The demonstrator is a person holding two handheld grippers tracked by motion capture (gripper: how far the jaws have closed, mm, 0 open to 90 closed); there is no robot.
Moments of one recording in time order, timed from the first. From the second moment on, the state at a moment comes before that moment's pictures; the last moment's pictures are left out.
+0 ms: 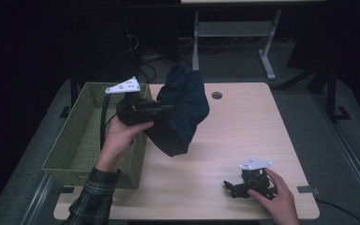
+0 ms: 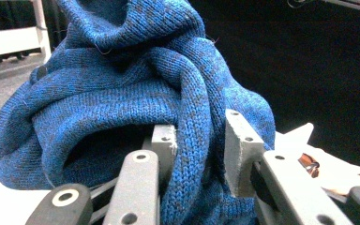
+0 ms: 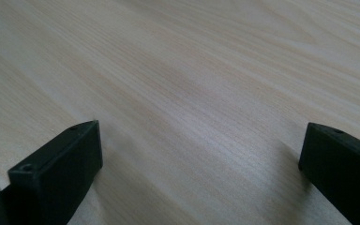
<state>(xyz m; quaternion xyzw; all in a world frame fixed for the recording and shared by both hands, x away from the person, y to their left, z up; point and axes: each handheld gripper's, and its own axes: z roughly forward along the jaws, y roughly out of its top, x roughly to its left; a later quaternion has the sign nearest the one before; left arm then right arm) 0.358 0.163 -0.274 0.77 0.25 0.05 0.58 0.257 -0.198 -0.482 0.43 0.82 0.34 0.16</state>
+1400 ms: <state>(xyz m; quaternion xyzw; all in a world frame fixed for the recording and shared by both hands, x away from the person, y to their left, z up) 0.399 0.025 -0.411 0.85 0.27 0.01 0.45 0.256 -0.197 -0.482 0.43 0.82 0.34 0.15</state>
